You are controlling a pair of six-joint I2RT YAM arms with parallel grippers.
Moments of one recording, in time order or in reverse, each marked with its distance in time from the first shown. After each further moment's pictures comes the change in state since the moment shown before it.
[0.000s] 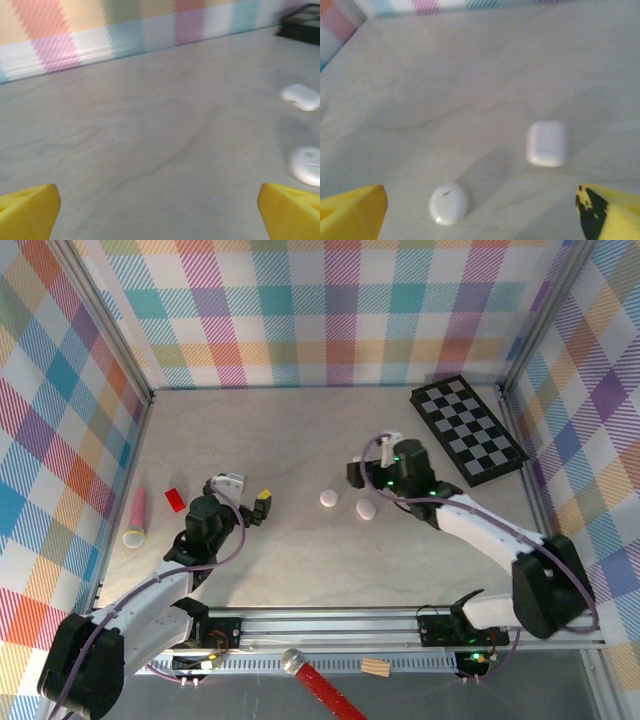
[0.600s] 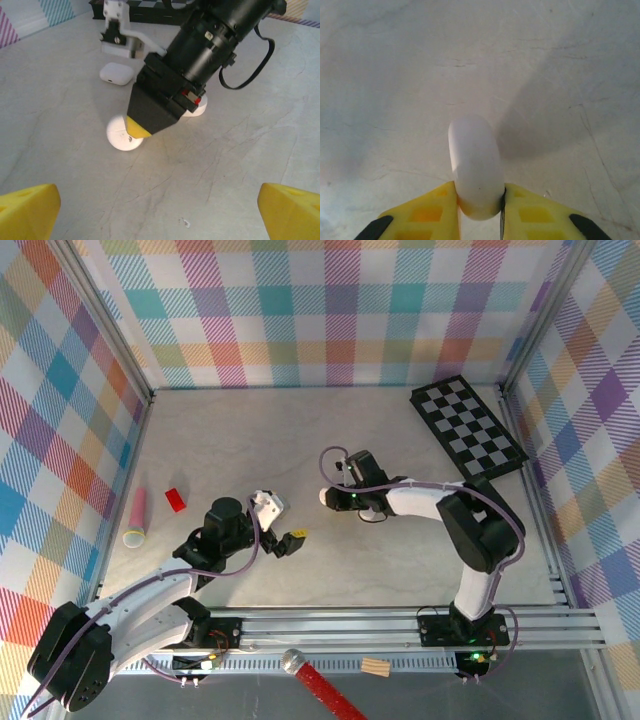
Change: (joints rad) left arm -0.233 -0.003 0.077 -0.186 0.417 0.114; right arm 0.167 0.535 0.196 -0.040 -0.227 0.225
